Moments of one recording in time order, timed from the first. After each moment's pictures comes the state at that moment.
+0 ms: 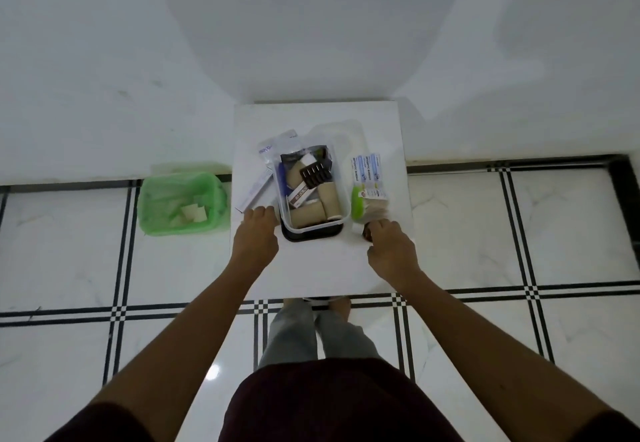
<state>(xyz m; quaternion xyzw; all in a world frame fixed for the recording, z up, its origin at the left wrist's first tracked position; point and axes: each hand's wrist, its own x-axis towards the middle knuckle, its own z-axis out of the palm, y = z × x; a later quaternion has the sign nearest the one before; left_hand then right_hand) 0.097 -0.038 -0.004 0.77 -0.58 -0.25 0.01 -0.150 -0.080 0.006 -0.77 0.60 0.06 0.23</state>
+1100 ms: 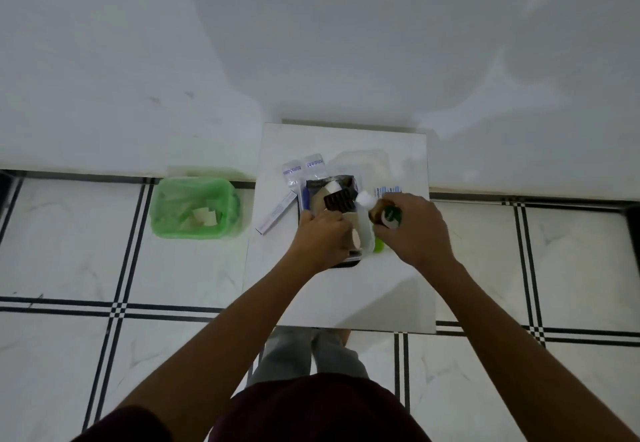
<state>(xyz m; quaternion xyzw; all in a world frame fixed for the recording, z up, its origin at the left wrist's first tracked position) 0.059 -0.105 0.036 0.65 -0.73 -0.21 0.01 -0.107 -0.157 0.097 -0.78 0.56 -0.08 0.26</state>
